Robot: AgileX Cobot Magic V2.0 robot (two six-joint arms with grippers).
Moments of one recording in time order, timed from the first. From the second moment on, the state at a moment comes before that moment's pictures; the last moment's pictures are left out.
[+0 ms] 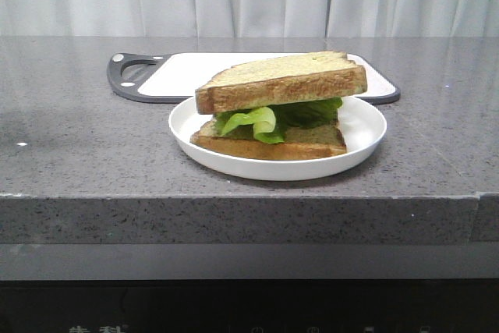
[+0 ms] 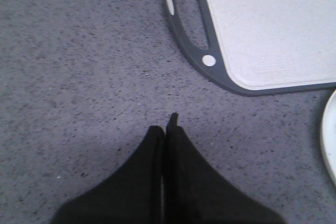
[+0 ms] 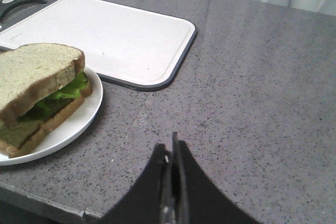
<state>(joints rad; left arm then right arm) -0.24 1.17 -1.04 -0.02 0.65 -0.04 0.11 0.41 -0.43 0.24 0.39 -0.29</state>
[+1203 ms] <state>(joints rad) -0.24 0.15 -0.34 0.02 0.27 -0.09 0.11 0.41 -0.43 0.24 0.37 -0.29</state>
